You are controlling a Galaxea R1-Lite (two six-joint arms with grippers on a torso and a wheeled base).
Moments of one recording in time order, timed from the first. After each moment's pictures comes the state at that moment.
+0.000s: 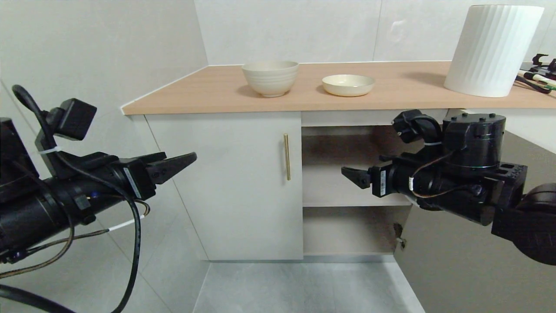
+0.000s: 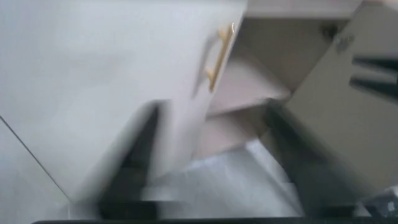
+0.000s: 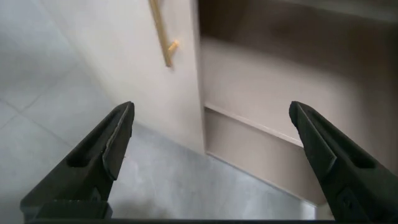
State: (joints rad) left arm -0.17 1.38 -0.63 -0.67 -0.30 -0.19; right arm 0.57 1.71 -0.90 -0.62 -0.09 0.03
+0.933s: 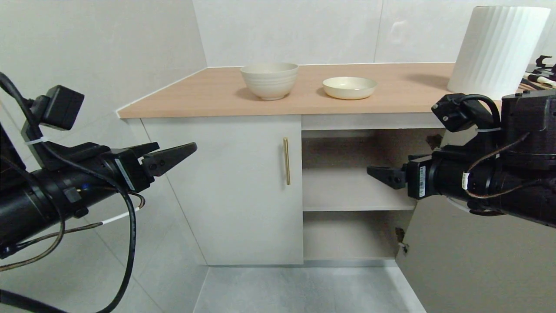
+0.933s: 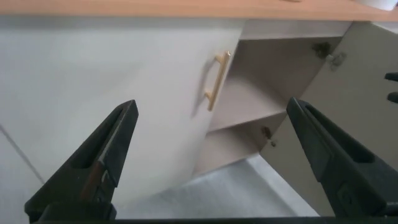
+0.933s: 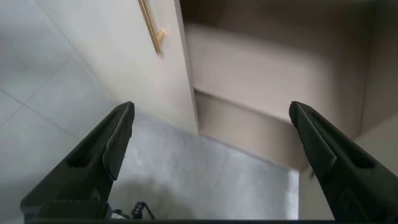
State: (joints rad) left arm -0.17 1.36 -0.66 -0.67 -0.30 -0.19; right arm 0.57 1.50 -0.91 -0.32 -0.13 0.08
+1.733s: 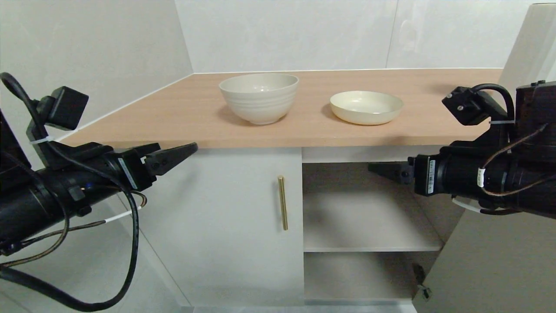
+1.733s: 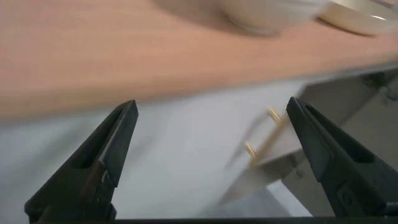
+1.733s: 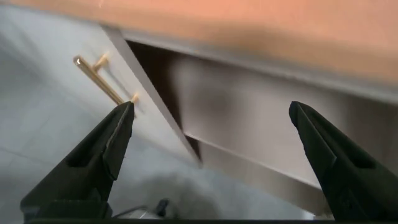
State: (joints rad) left arm -0.17 1.37 -0.66 -0.67 -0.30 -0.19; right arm 0.58 1.46 -0.94 -0.24 -0.04 0.18
